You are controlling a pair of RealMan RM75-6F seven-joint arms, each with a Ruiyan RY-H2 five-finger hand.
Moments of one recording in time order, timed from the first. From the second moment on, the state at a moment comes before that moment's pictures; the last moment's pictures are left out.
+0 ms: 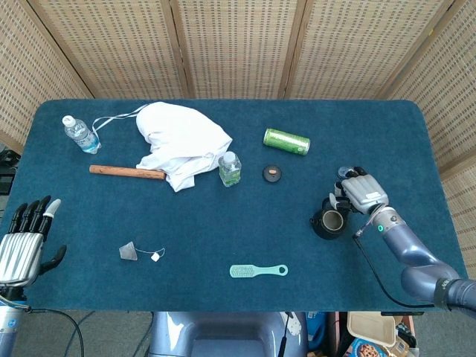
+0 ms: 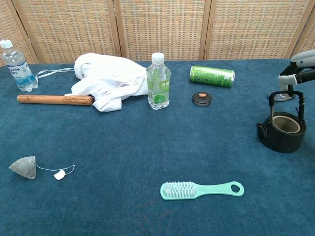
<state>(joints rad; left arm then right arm) -0.12 -1.14 -0.06 -1.77 1.46 1.47 0.30 0.83 -1.11 0.06 -1.49 -0.93 0.64 -0.26</state>
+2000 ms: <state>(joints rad) -0.14 -1.15 -0.05 -1.75 1.46 1.45 0.28 0.72 -1.05 -0.05 -1.84 -0.92 0.91 -0.59</state>
